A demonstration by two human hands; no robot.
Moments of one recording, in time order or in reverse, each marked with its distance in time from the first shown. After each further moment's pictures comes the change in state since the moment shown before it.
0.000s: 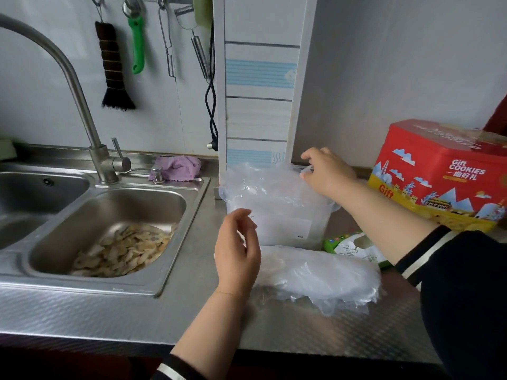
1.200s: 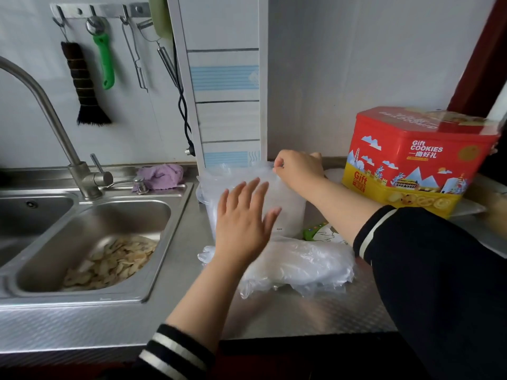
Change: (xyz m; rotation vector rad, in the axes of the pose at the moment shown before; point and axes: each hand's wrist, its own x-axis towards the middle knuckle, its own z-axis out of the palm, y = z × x) left_hand 0.027 0.032 0.027 0.780 -0.352 0.473; right_hand -0.004 0.001 0.009 -0.064 0.134 -0.002
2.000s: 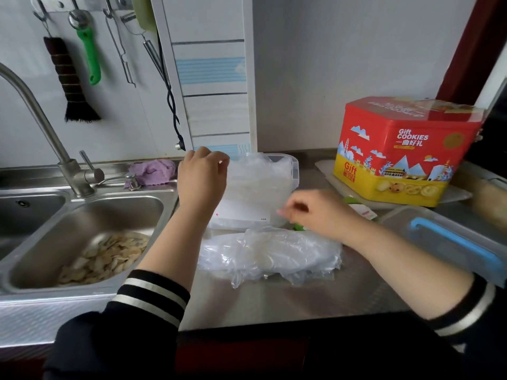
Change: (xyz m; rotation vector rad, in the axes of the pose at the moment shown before) left_hand 0.065 -0.045 -0.019 -0.014 0.167 -0.117; right_hand -0.123 0.037 -0.033 0.438 -0.279 -0.152
